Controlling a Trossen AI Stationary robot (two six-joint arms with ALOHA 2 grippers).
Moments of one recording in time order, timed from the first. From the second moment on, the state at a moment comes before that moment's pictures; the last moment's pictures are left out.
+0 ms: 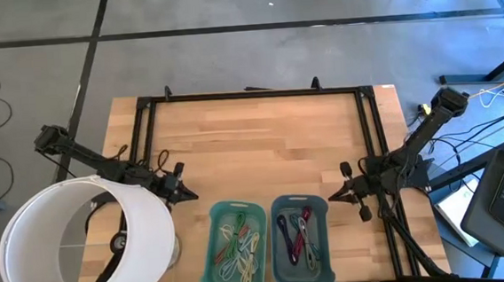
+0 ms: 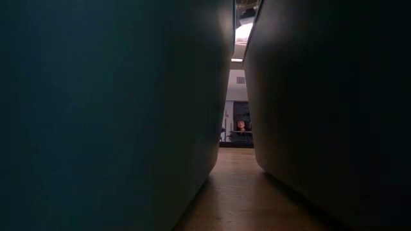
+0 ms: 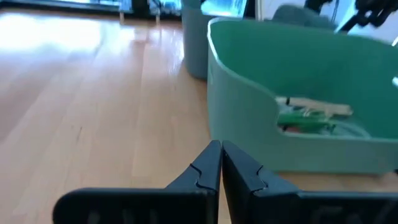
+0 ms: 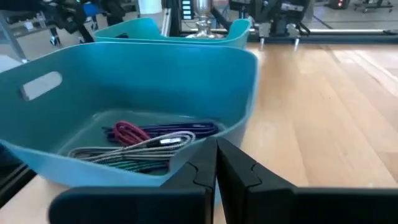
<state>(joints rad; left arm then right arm) -0.43 0.43 0.01 0.12 -0.22 -0.21 0.85 0.59 0.01 0.31 0.57 0.23</state>
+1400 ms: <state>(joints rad) 0.03 0.00 0.01 0.10 -0.22 -0.21 0.12 0.00 0.01 0.26 0.52 0.23</state>
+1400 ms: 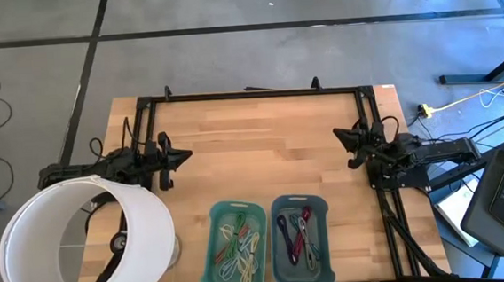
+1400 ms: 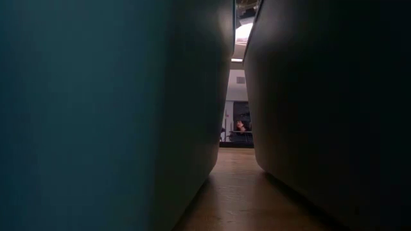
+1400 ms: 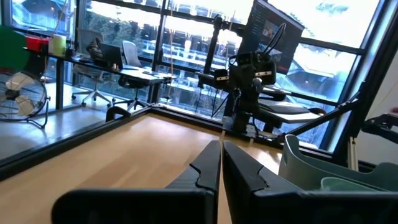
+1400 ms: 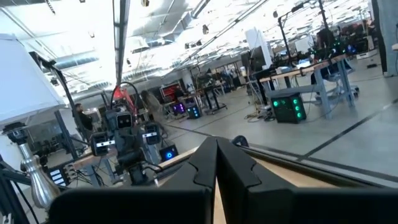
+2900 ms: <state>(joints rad) 0.03 0.00 0.01 0.10 -0.22 -0.21 0.12 0.00 0.01 0.06 -0.18 0.00</state>
